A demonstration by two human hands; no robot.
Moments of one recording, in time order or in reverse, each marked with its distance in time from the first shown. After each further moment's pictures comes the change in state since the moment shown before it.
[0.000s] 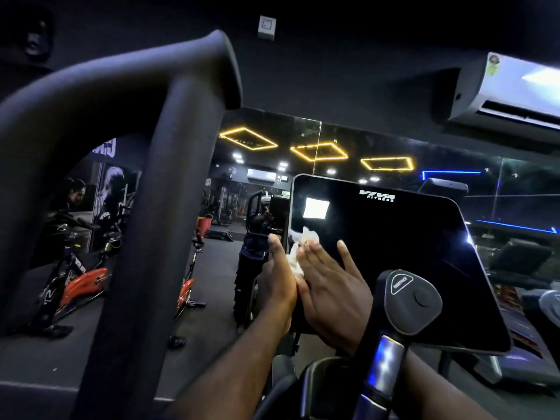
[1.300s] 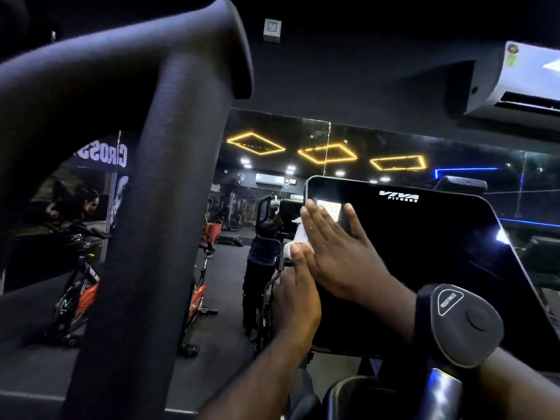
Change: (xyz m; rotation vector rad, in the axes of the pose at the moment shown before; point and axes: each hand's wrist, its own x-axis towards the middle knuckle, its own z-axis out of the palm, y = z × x) left_hand -0.002 0.001 0.001 0.281 0.002 0.230; right_hand 0.080 0.017 0.015 -0.201 -0.278 -0.034
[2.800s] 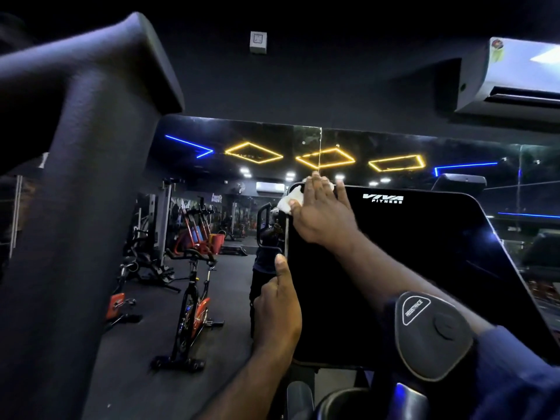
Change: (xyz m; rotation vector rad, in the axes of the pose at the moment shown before) left_hand 0.000 -0.002 0.001 0.145 0.041 0.010; right_hand 0.088 0.039 -0.001 0.192 -0.051 0.264
